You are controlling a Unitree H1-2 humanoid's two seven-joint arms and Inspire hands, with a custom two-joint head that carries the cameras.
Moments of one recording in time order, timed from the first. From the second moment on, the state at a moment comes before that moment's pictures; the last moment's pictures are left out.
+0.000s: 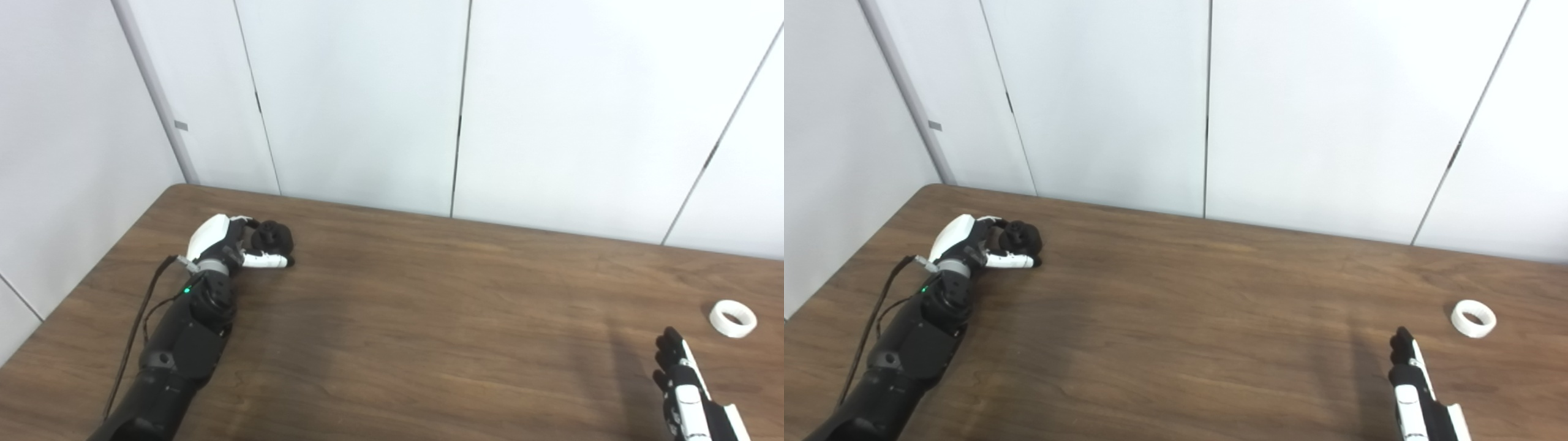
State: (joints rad) left arm -0.50 0.48 0.00 0.48 0.50 0.39 0.04; right arm 0.17 -0.06 -0.04 -0.41 -0.07 0.19 0.10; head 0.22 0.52
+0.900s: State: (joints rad) left arm -0.52 0.48 -0.03 0.53 0.50 0.38 0.06; right arm 0.17 -0.06 -0.04 -0.41 -0.07 0.19 0.09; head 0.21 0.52
